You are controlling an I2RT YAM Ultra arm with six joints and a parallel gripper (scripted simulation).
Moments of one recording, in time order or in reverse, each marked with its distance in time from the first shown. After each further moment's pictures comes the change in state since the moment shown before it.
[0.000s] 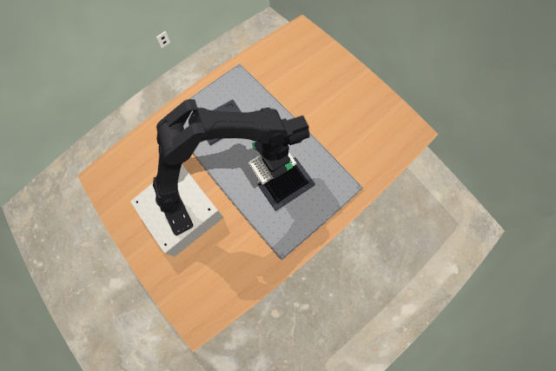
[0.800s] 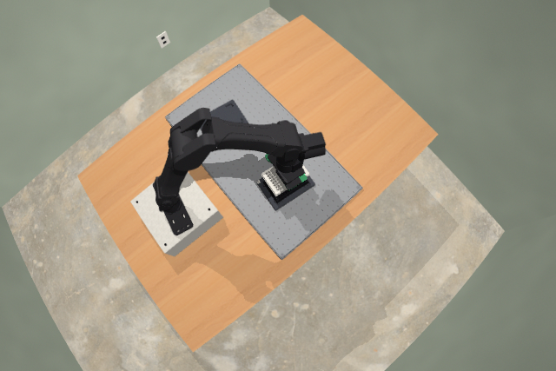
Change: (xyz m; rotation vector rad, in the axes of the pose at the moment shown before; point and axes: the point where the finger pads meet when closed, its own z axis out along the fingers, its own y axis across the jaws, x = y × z) arm -0.014 -0.054 -0.002 0.001 -0.005 -0.016
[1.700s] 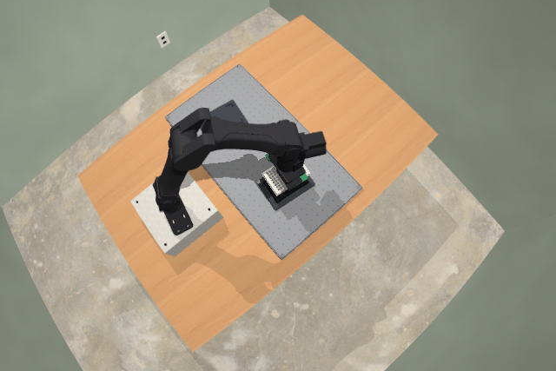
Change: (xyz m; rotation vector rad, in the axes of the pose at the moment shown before) arm -0.002 -0.001 -0.003 0.001 -0.005 -0.004
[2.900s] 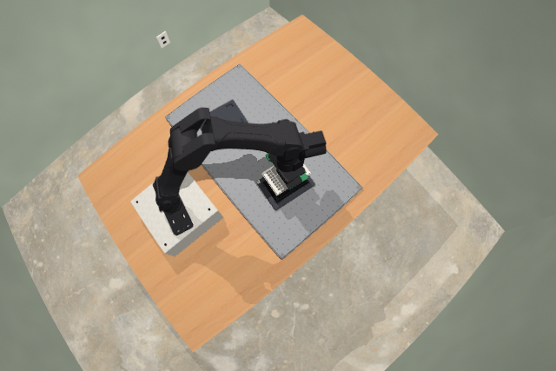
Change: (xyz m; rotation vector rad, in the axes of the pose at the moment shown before) arm -0.001 0.001 0.000 0.000 -0.001 -0.002
